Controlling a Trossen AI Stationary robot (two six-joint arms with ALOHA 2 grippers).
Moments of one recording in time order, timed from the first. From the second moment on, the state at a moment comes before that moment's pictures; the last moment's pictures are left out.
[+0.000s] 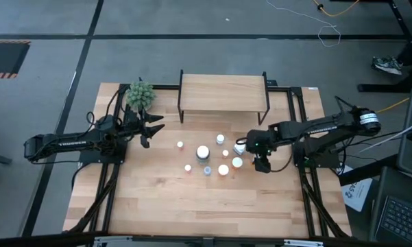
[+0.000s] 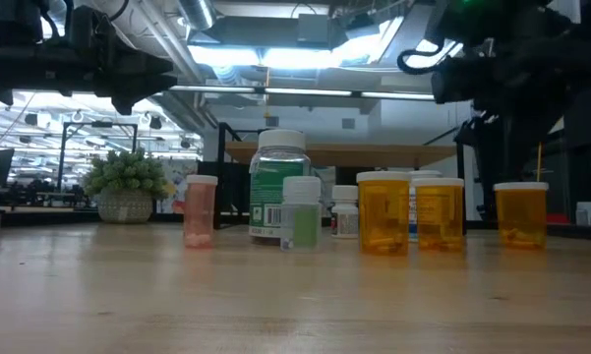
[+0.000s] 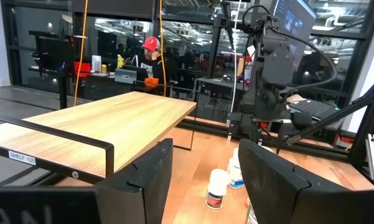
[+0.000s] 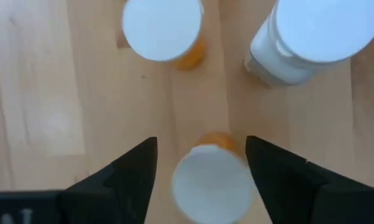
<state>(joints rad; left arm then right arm) 0.29 0.36 0.03 0.55 -0.02 -0.15 0.05 1.30 0.77 -0.71 -0.15 0.20</state>
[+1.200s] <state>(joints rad) 0.29 0.36 0.03 0.55 -0.02 -0.15 0.10 1.32 0.76 -0.82 -0.02 0.18</state>
